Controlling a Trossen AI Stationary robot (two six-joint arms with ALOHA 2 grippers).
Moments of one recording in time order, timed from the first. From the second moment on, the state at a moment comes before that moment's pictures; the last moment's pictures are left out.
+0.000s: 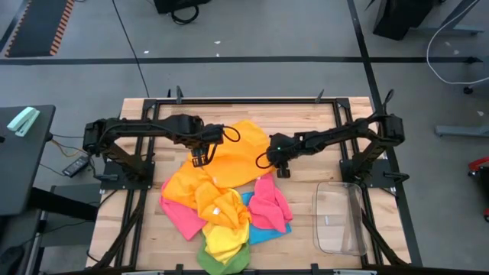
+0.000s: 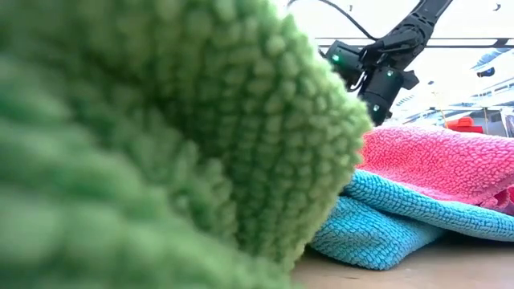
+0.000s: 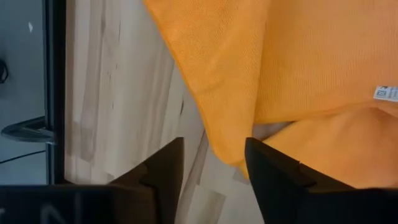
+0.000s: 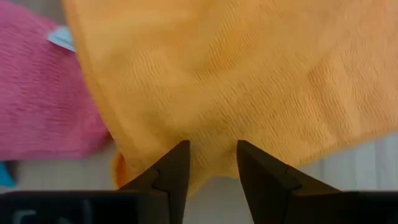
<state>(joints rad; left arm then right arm) 0.13 1.54 1.32 -1.21 -0.32 -0.07 -0.18 1.63 0.76 -0.17 0.00 -0.21</state>
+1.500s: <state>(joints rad) 0.07 1.42 1.07 -0.94 -0.26 0.09 -0.07 1.67 0.87 0.05 -0.09 -0.26</state>
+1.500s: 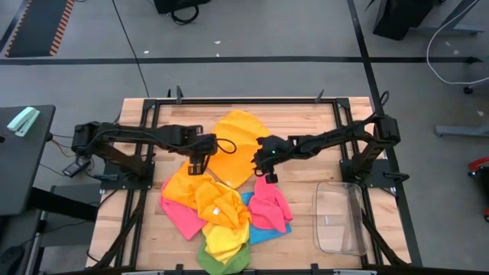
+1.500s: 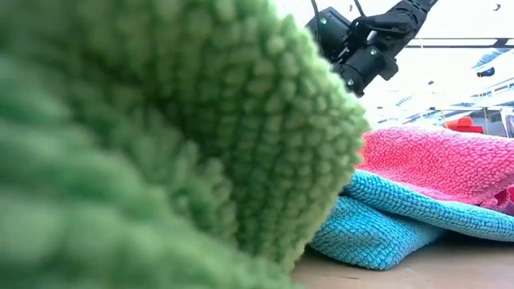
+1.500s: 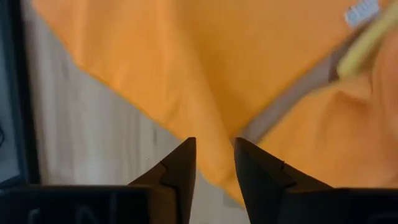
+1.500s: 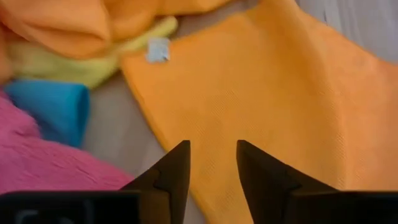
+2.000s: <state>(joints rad) -0.03 1.39 0.82 -0.87 -0.39 0.17 -0.05 1.67 0.88 0.09 -0.07 -0.21</state>
